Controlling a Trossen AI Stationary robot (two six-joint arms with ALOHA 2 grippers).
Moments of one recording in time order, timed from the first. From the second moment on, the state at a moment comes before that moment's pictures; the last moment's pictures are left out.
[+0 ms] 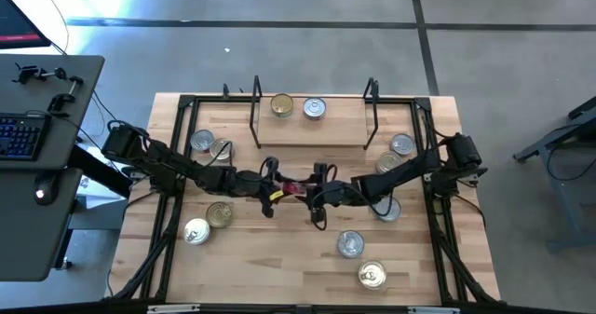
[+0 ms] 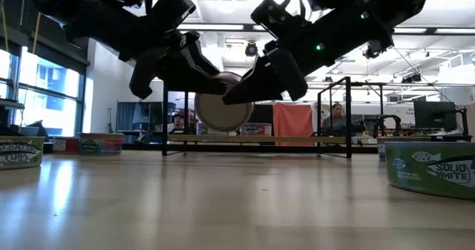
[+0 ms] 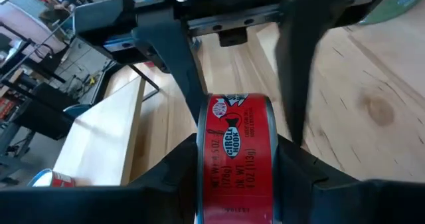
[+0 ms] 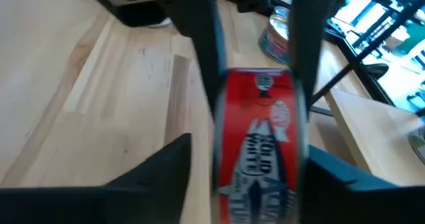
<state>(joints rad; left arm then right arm) -0.18 1.57 0.62 0.53 -0.34 0.49 0.20 1.81 0.88 0.44 0.40 -0.22</state>
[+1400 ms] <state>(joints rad) -0.22 1.49 0.62 0.20 -0.86 0.30 -0.14 1.89 1.12 -0.07 0.66 -0.50</state>
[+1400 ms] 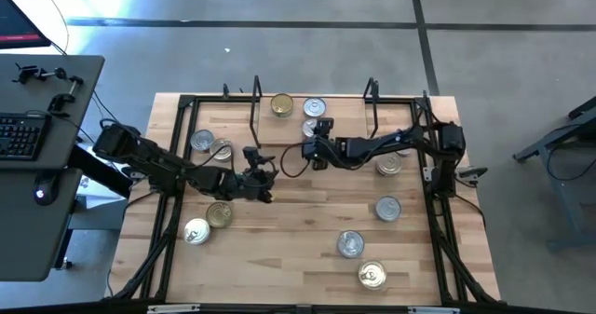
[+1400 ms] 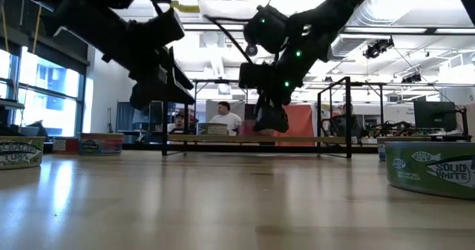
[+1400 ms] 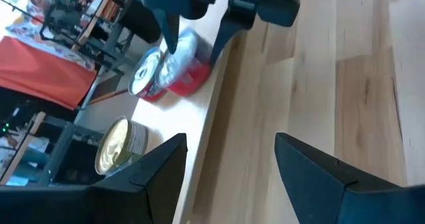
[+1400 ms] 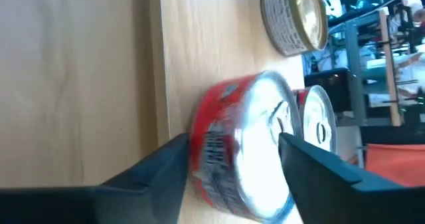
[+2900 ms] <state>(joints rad) 0.05 1.12 0.62 -0.74 -0.62 -0.69 0.42 1.66 0.92 0.29 0.76 -0.05</state>
